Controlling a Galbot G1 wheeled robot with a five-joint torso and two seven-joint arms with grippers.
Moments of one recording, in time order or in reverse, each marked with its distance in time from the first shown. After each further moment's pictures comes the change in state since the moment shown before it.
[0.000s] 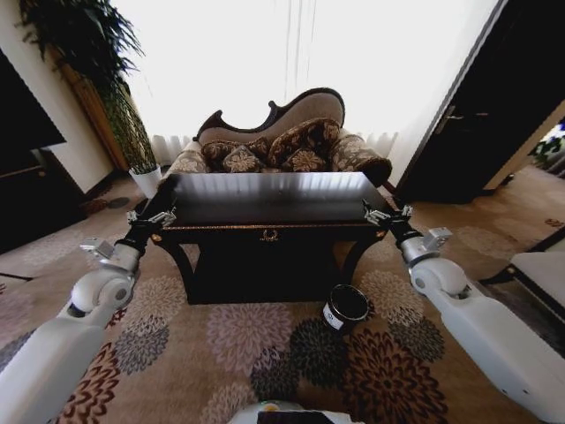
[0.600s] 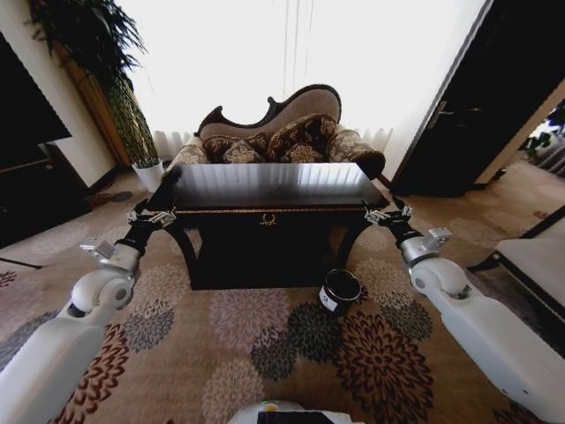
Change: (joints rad) left arm 0.000 0.000 0.000 0.000 0.000 0.000 0.000; right arm 0.000 0.000 0.000 0.000 0.000 0.000 0.000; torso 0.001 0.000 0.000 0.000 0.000
